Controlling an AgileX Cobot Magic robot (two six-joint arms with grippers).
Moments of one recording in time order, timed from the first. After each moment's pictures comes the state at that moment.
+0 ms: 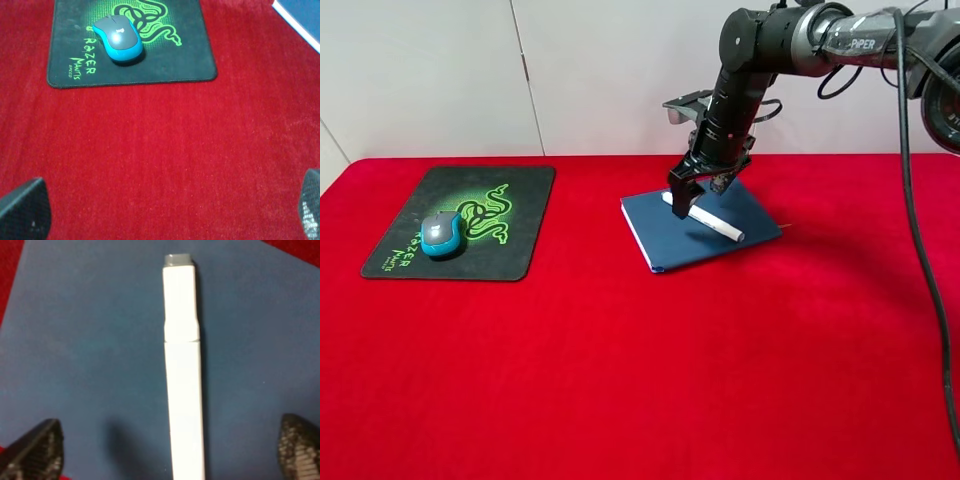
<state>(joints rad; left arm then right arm) -0.06 -0.01 -0.49 -0.05 1.05 0.03 0.40 2.32 -1.95 0.15 1.10 -0.45</state>
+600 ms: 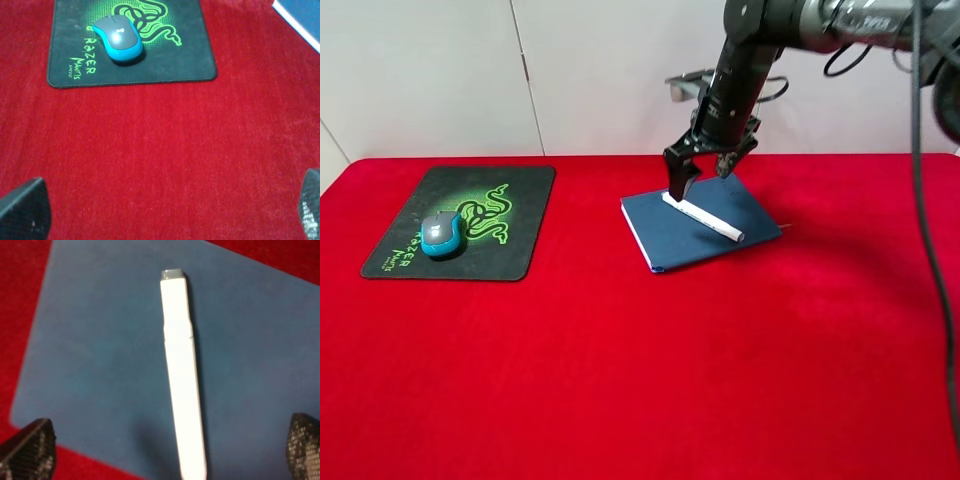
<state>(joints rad) -0.06 -0.01 -0.49 -0.05 1.05 0.03 0.40 2.28 -2.02 0.16 1.19 -0.39</state>
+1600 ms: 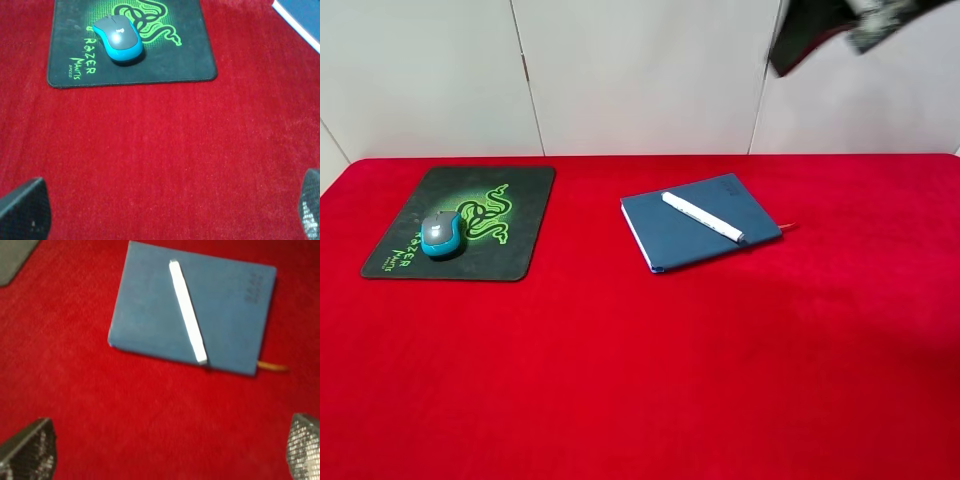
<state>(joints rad) -0.06 -0.01 -0.49 -0.05 1.05 0.03 0.40 1.41 -1.53 0.12 1.22 -0.19</state>
